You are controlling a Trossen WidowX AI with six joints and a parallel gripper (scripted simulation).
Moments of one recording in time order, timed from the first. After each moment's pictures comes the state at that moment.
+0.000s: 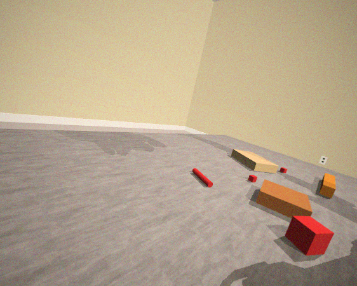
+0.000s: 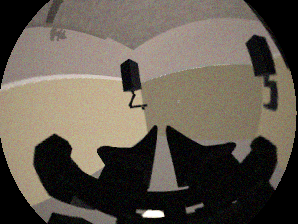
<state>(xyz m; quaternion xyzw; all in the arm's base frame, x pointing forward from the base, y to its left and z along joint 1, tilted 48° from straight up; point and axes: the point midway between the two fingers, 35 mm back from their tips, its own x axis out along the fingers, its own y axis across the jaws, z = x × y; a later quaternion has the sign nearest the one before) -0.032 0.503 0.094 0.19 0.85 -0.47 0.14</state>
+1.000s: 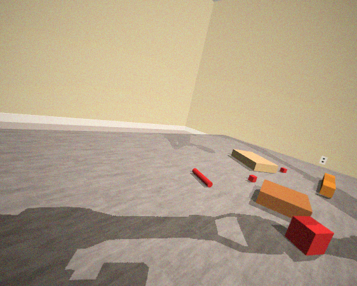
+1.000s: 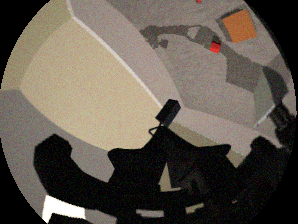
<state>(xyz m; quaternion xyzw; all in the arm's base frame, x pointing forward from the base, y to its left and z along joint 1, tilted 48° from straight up) 0.193 0.392 0.014 0.25 0.83 -0.16 0.48</state>
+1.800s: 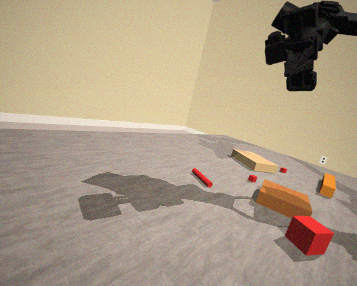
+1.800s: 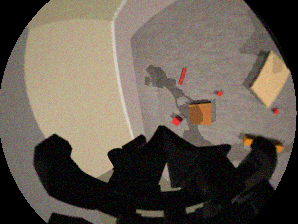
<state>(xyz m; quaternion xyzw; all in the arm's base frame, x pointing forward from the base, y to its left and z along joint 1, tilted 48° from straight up) 0.305 0.212 -0.018 0.02 0.73 -0.06 0.68</state>
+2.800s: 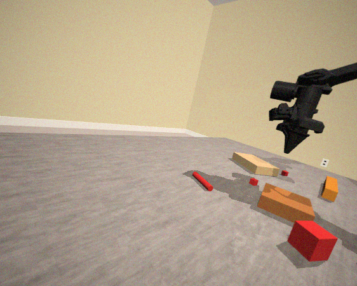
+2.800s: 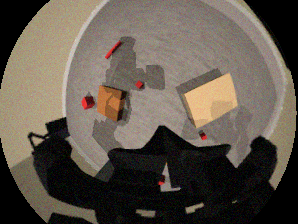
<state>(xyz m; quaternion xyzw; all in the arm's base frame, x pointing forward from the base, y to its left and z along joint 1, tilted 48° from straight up) 0.301 -0.034 -0.006 -0.40 0.71 -0.04 0.58</state>
